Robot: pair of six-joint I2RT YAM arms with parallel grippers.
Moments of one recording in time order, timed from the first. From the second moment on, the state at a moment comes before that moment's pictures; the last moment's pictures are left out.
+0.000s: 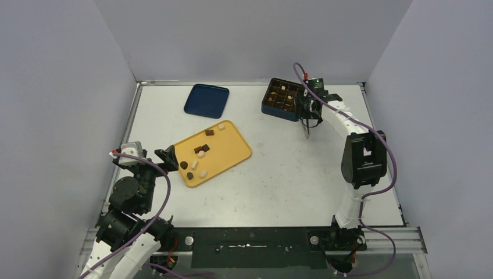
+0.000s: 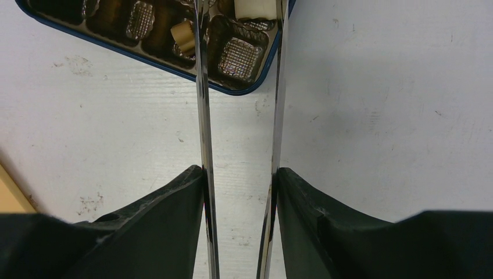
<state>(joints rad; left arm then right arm) -0.51 0.28 0.65 -0.37 -0.55 -0.24 0.18 1.91 1.54 -0.53 0.02 0.17</state>
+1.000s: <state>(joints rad) -0.51 0.27 0.65 -0.37 -0.55 -0.24 0.56 1.73 1.46 -0.45 -0.11 0.18</state>
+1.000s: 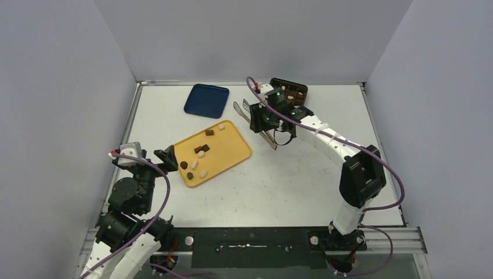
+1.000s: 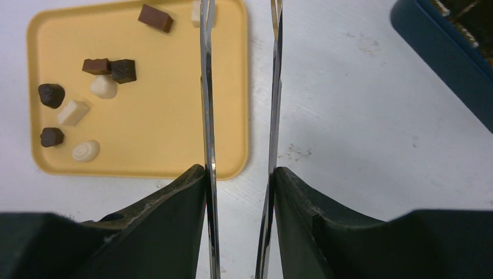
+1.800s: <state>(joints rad) -0.51 0.26 0.65 -0.37 -0.55 -0.24 0.73 2.07 1.66 -0.46 -0.02 0.17</state>
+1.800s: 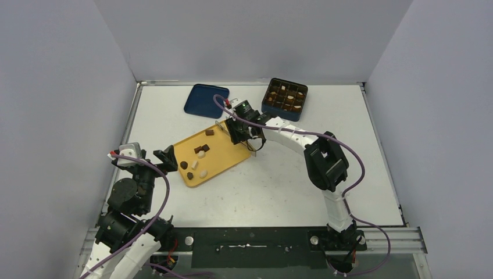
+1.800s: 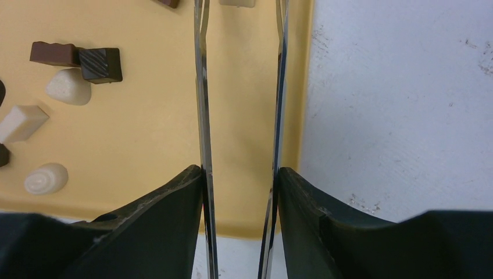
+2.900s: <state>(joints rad) -0.51 0.26 0.65 -0.37 -0.55 -0.24 0.75 2.14 1.73 -0.50 0.02 0.17</state>
